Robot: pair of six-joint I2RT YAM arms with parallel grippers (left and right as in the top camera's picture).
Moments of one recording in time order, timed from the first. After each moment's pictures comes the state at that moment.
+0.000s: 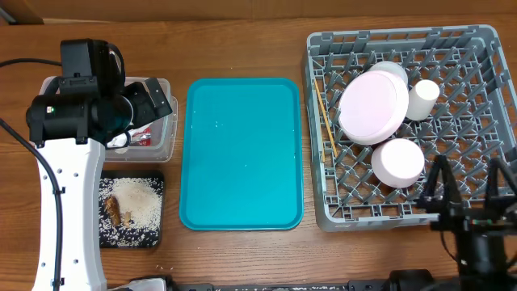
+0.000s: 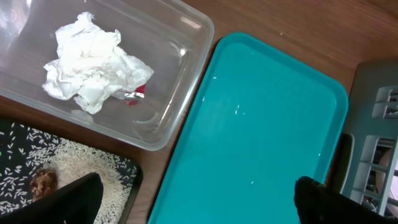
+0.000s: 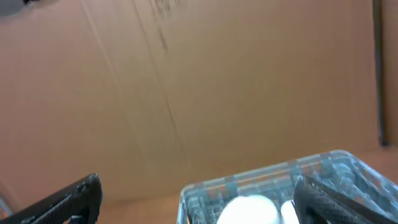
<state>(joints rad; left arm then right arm) 0.07 1.46 1.61 -1.21 0.07 -0.39 0.03 0.22 0.77 -0.36 0.02 0.30</state>
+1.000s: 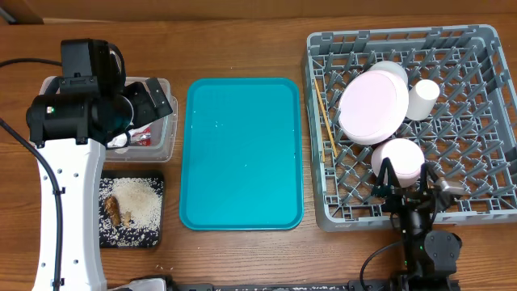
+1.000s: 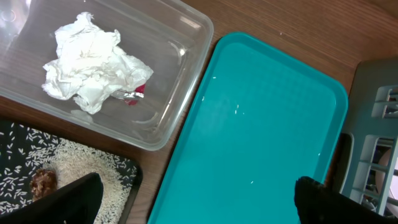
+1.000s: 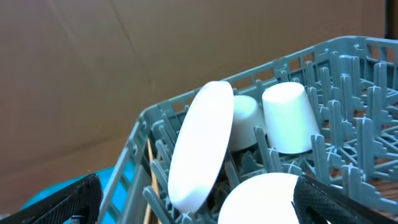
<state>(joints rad) 0.07 1.46 1.61 -1.21 0.07 -0.39 0.01 0.01 0.02 -0.03 0.02 0.35</state>
